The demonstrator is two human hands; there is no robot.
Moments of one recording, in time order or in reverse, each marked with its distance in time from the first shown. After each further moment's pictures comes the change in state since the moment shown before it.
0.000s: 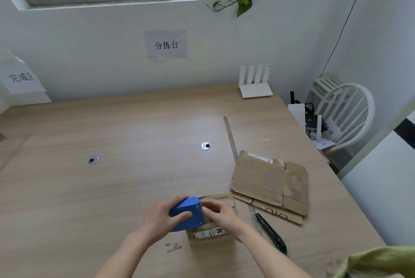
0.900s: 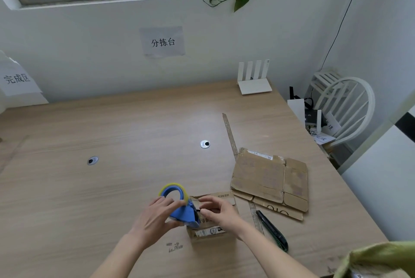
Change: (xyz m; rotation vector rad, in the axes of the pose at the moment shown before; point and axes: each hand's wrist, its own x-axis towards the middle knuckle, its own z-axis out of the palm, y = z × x) left_hand 0.005 -0.036 0.008 0.343 0.012 0.289; right_hand 0.009 0.011 -0.002 0.029 -0.010 -0.020
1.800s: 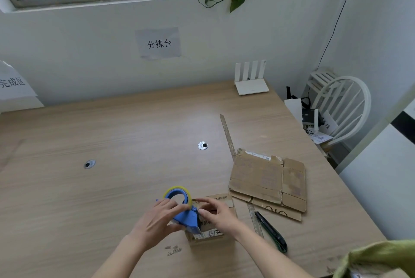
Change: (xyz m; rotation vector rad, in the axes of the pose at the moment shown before) left_hand 0.011 0.004 -0.002 -0.019 -0.059 0.129; right_hand 0.008 0.003 0.003 -0.083 0.012 -0.019
